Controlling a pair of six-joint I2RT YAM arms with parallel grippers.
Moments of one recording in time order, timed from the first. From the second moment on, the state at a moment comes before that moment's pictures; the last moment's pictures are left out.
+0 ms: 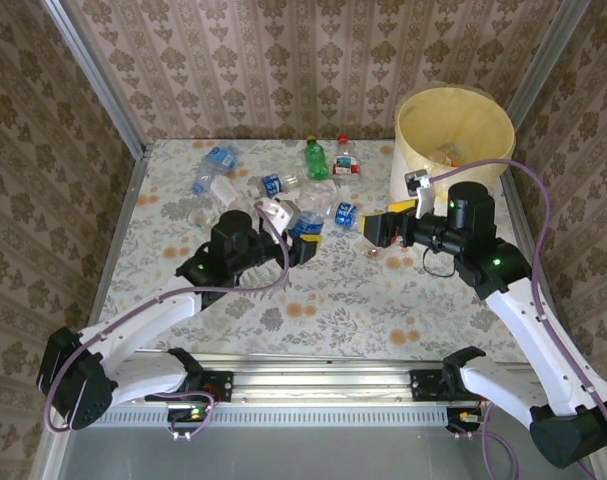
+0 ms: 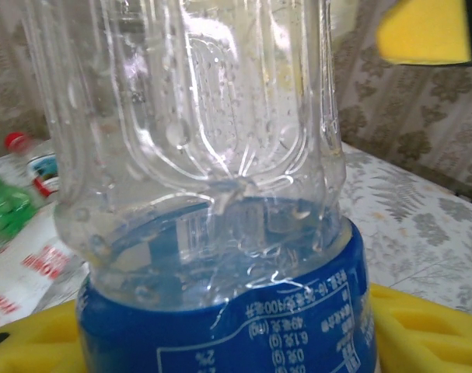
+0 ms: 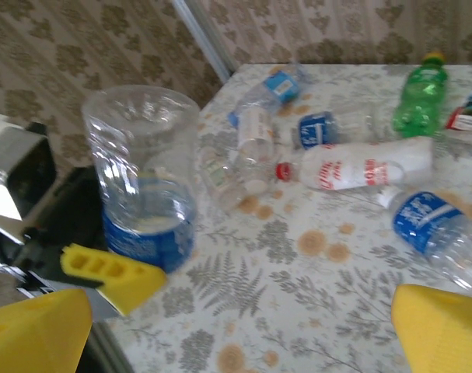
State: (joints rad) left arm -0.78 1.13 0.78 0.11 0.30 -0.06; right arm 0.32 0.95 1.04 -0.45 -0.49 0.32
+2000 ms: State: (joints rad) left arm -0.95 1.35 0.92 0.25 0.39 -0.01; right arm 0.33 1.03 0.99 -0.27 -0.63 0.50
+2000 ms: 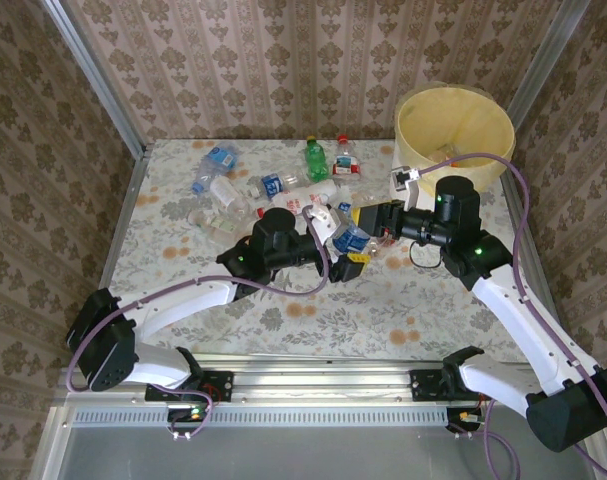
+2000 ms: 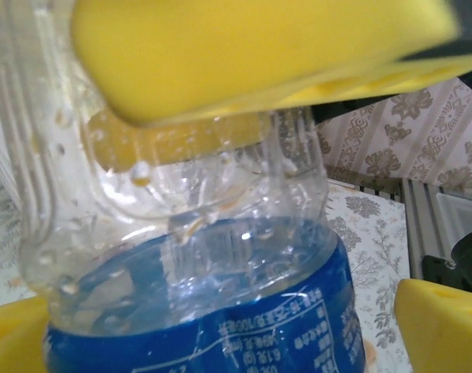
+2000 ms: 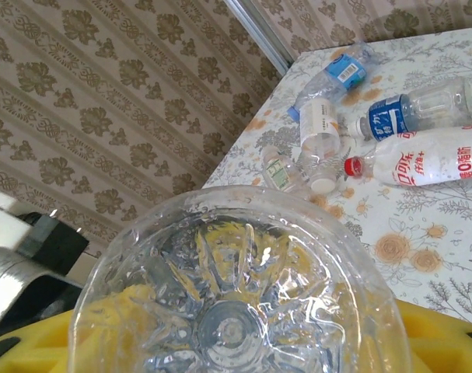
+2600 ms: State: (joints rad) left arm -0.90 1.16 0.69 0.27 0.24 -0.04; right arm 0.33 0.98 1.07 -0.42 -0.35 0.30
